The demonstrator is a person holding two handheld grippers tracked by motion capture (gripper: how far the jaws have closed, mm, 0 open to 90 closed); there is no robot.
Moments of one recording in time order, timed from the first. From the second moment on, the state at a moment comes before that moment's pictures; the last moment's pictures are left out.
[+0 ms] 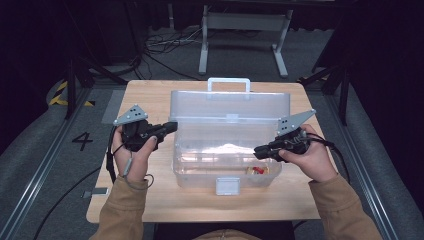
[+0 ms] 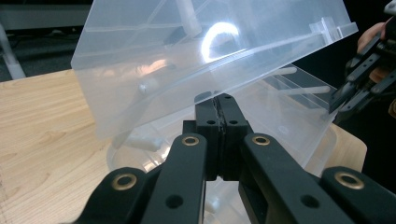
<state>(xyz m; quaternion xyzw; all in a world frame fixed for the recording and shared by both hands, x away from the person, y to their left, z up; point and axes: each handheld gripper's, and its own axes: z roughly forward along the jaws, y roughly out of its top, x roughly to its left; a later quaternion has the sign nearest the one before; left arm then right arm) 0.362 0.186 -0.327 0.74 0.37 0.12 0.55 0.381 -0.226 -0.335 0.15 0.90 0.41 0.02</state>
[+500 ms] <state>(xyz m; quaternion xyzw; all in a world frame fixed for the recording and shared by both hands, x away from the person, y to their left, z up) 0.360 0.187 -0.326 0.76 0.36 0.11 0.54 0.368 -0.265 -0.328 0.19 0.83 0.51 0.07</state>
